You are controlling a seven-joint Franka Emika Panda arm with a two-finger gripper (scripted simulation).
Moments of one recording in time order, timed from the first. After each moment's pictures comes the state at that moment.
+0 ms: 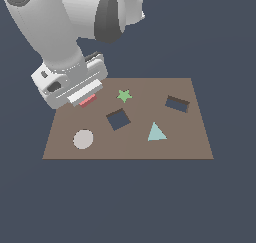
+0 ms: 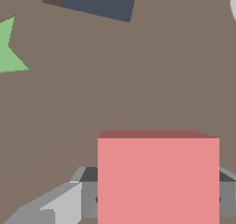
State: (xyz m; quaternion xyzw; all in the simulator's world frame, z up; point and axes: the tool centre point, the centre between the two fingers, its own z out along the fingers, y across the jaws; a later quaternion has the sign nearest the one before) arm -0.056 -0.151 0.033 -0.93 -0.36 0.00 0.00
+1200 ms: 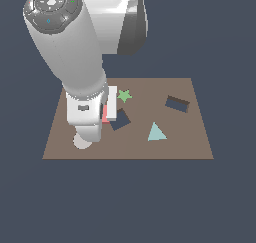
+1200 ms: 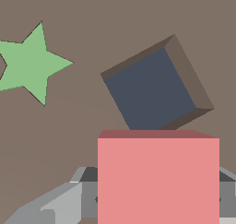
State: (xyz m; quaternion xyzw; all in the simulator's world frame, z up) arm 0.017 -0.089 0.038 -0.70 -0.71 0.00 0.00
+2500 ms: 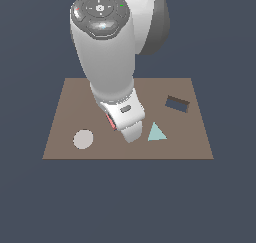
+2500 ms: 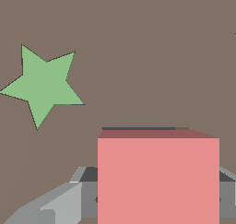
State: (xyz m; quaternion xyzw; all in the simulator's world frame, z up) arm 0.025 -0.032 0.036 -0.51 -0.86 0.00 0.00
